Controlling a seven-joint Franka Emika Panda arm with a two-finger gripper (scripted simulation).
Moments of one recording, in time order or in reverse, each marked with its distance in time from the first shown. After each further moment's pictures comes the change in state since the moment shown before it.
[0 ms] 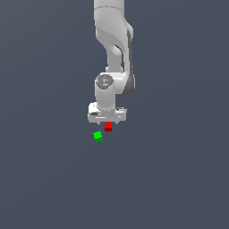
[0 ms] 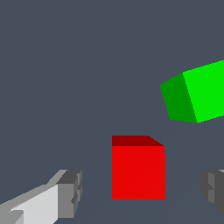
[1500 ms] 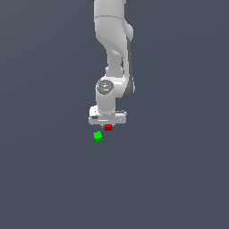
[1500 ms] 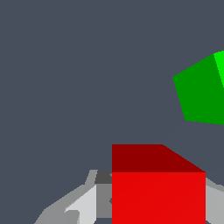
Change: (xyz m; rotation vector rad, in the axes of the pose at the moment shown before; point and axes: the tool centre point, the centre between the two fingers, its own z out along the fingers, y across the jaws) arm -0.001 0.000 0.025 0.000 -0.002 0.000
